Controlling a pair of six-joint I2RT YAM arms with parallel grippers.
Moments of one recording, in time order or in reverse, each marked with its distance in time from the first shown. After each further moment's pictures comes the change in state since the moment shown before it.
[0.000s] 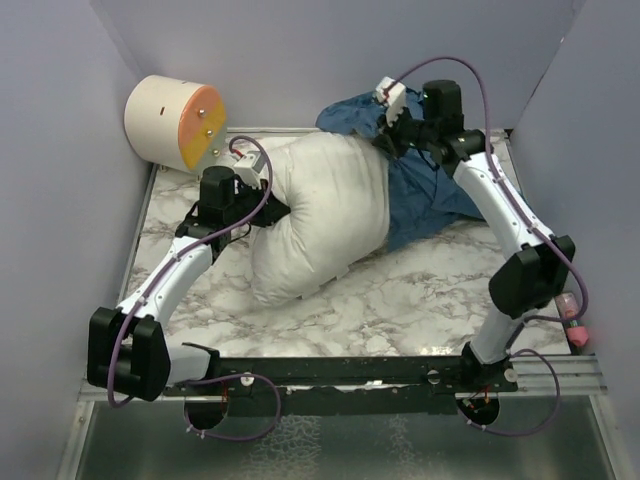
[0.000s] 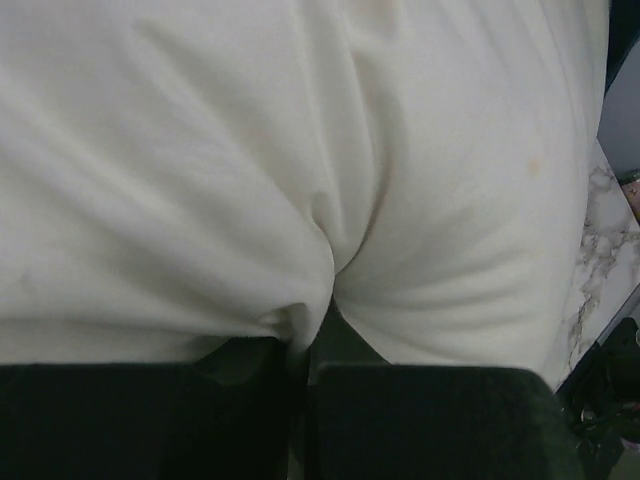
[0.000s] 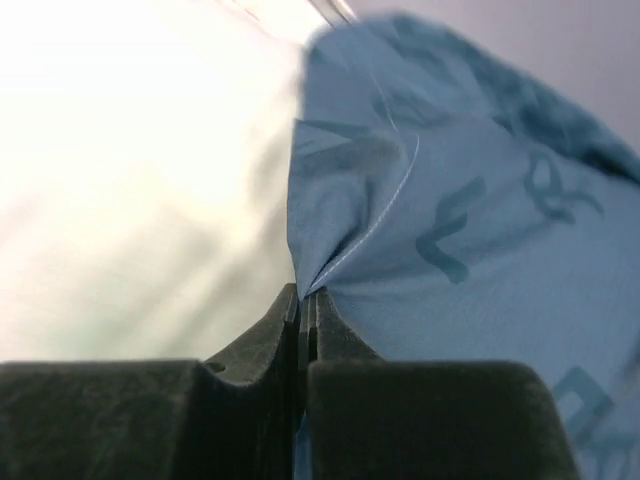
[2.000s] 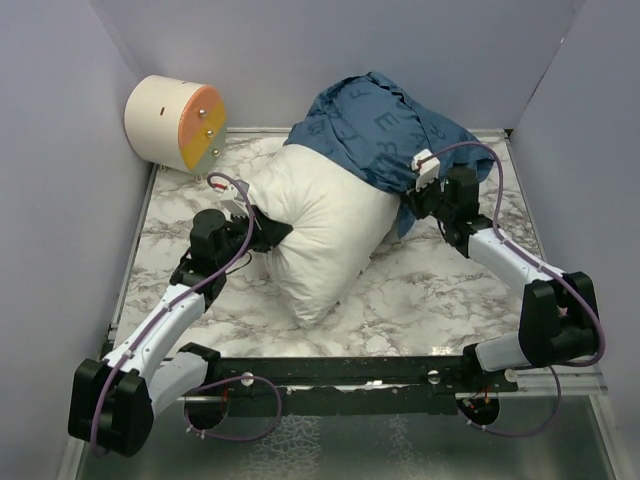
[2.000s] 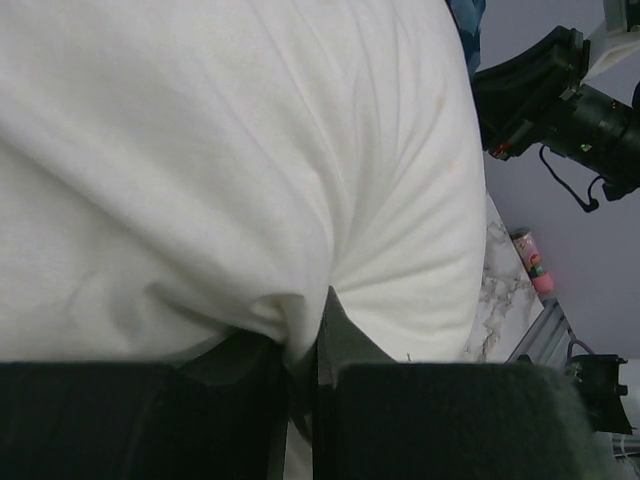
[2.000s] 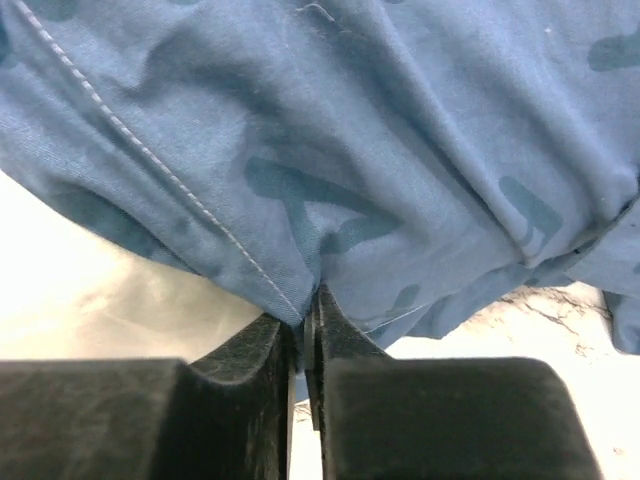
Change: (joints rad) left arm -0.066 -0.272 -0.336 0.301 -0.068 -0.296; right arm -0.089 -0.267 -0.795 0.620 0.113 0.195
